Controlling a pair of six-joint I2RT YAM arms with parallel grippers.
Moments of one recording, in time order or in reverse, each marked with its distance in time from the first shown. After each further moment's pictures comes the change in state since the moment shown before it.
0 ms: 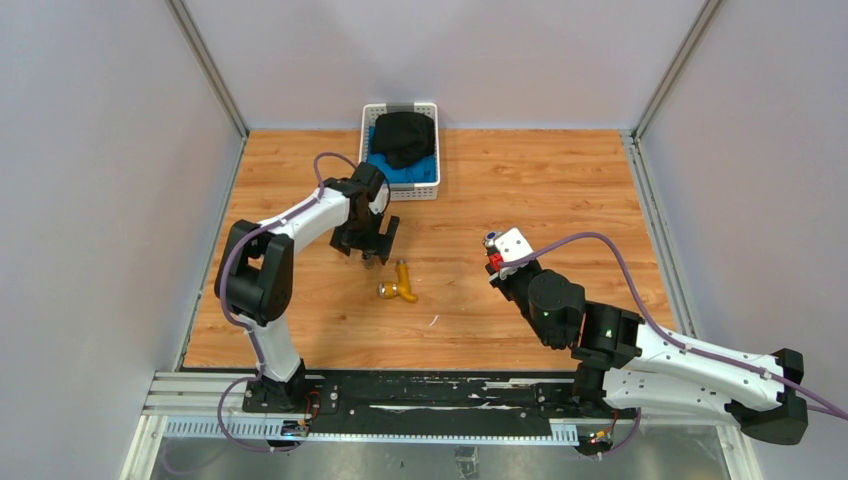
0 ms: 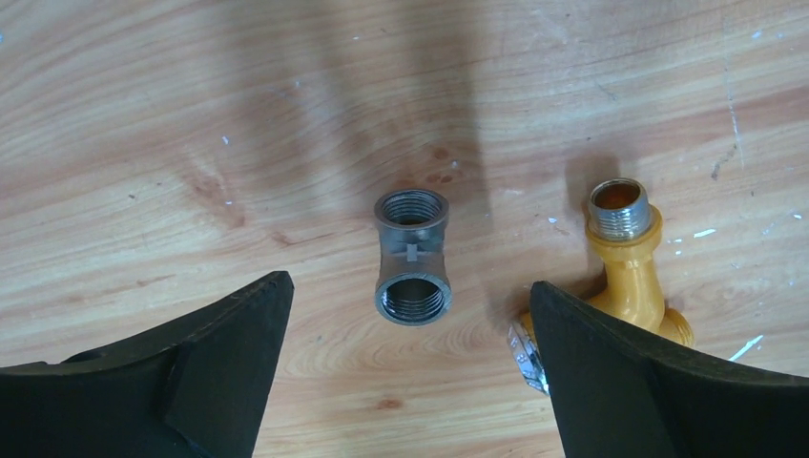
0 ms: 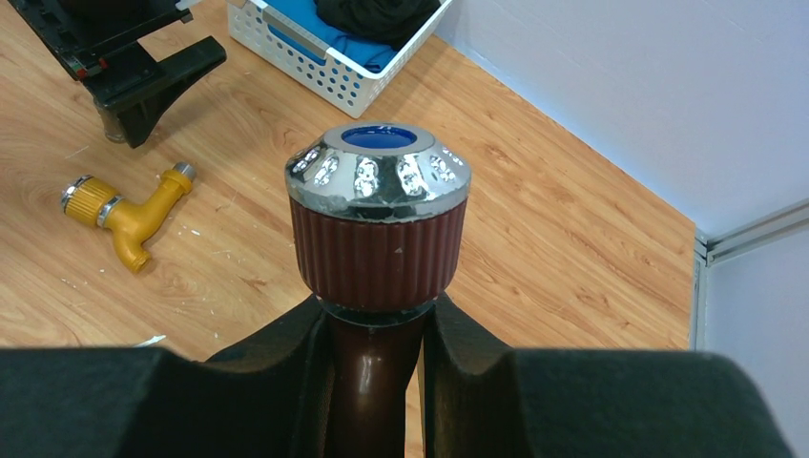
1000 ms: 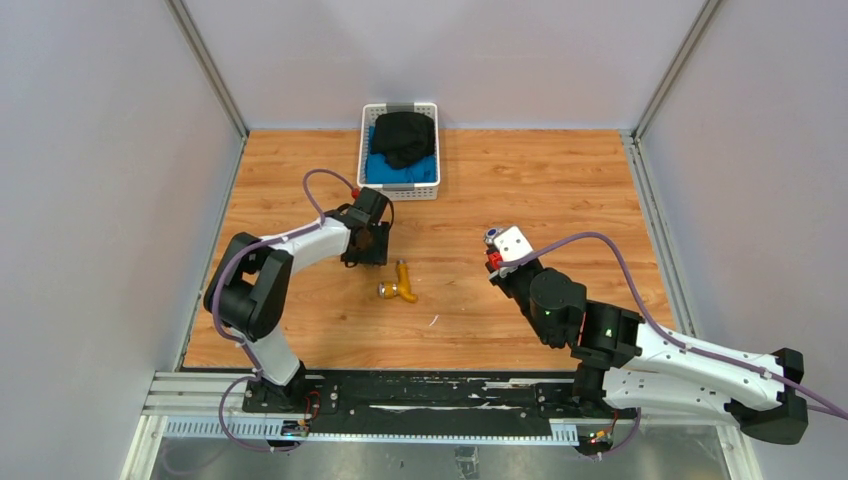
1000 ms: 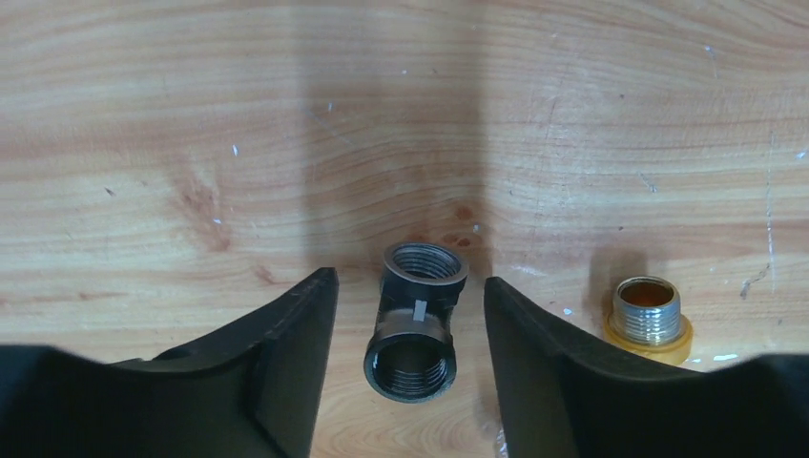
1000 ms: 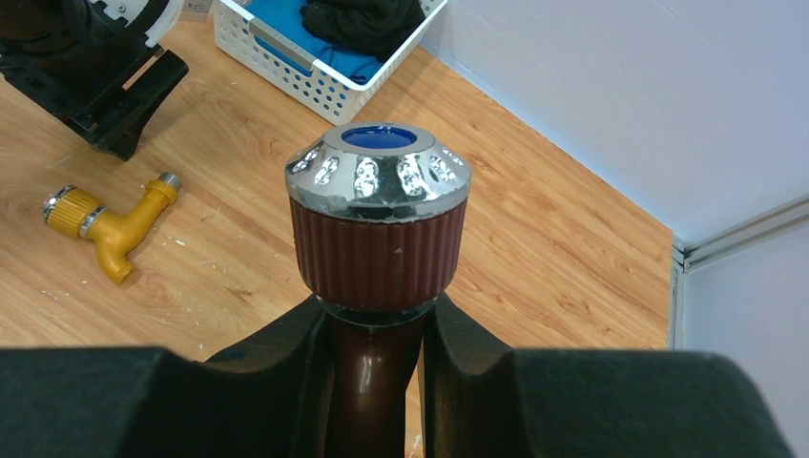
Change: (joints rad) left arm -0.066 -0.105 -0.302 0.386 -0.172 -0.194; right arm 0.000 0.006 0.012 0.024 0.018 -0.044
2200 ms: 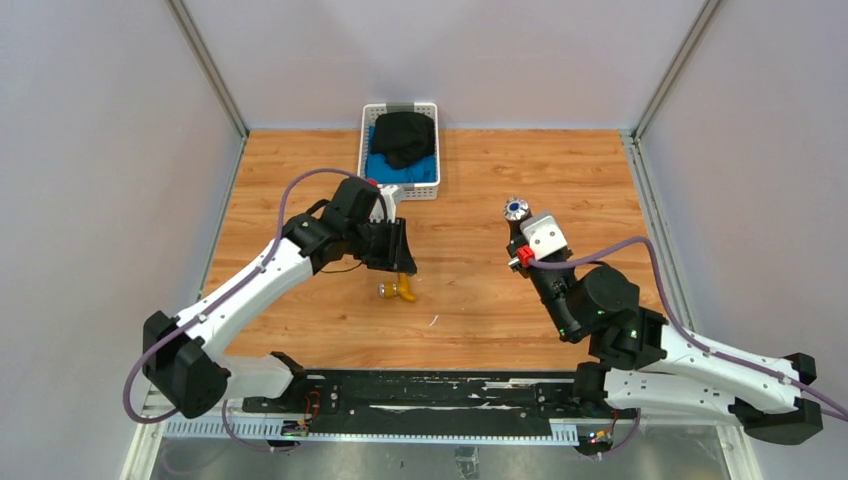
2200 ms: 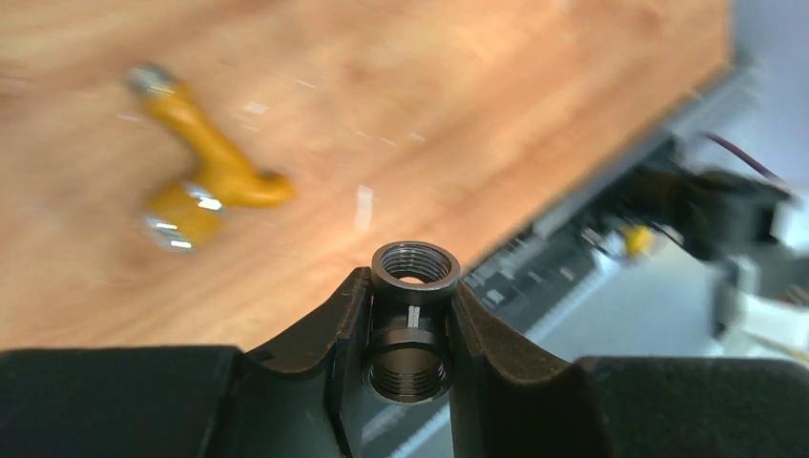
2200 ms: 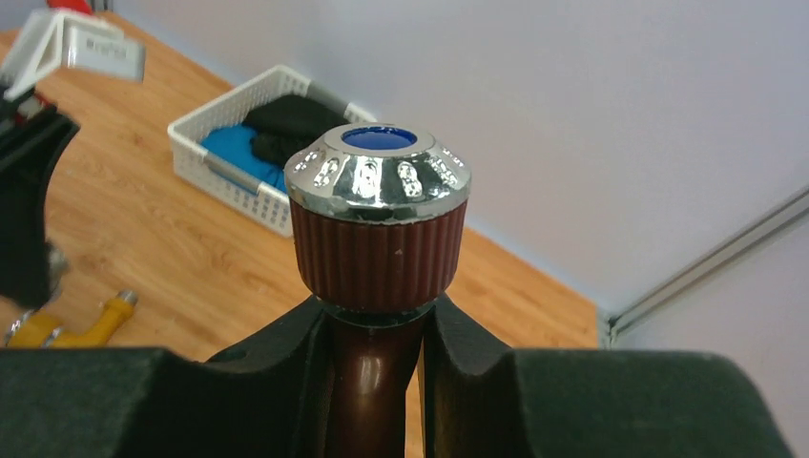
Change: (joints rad) left arm -0.156 -0.463 0.109 -0.265 0.618 -0.133; right arm 0.042 -0.040 0.083 0.285 0.024 -0.355
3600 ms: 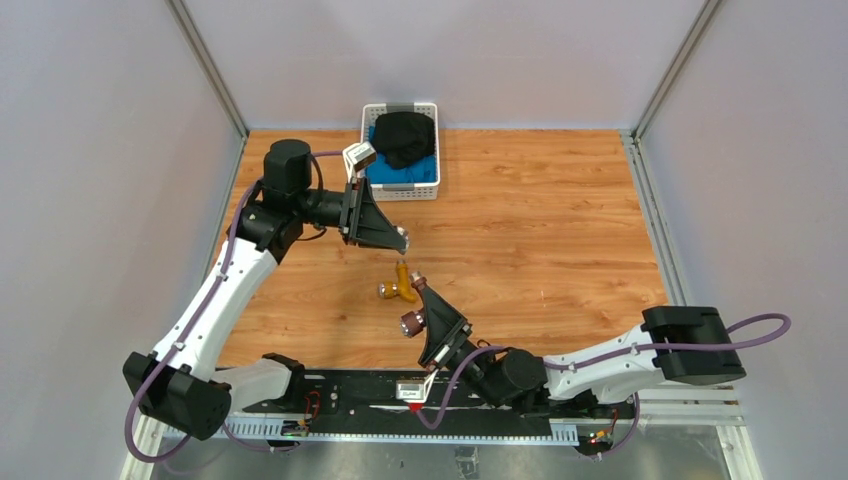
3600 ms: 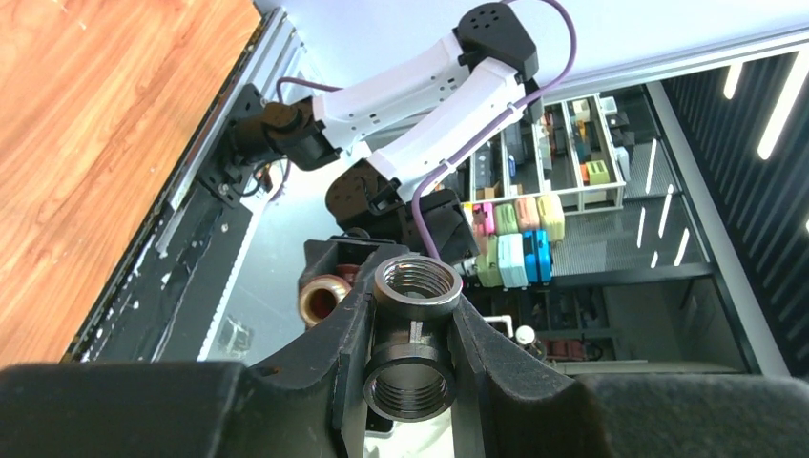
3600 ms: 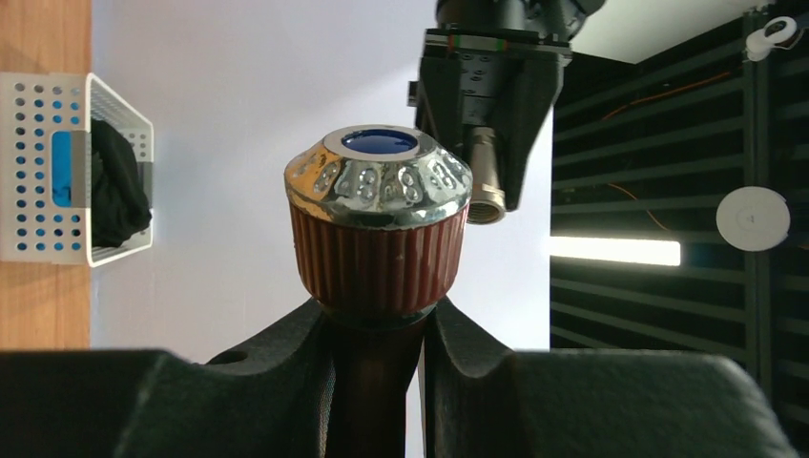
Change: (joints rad) left arm 0.280 -0.076 0.099 0.302 0.877 -0.381; right arm 0.396 0.539 -0.411 1.050 -0.106 -1.459
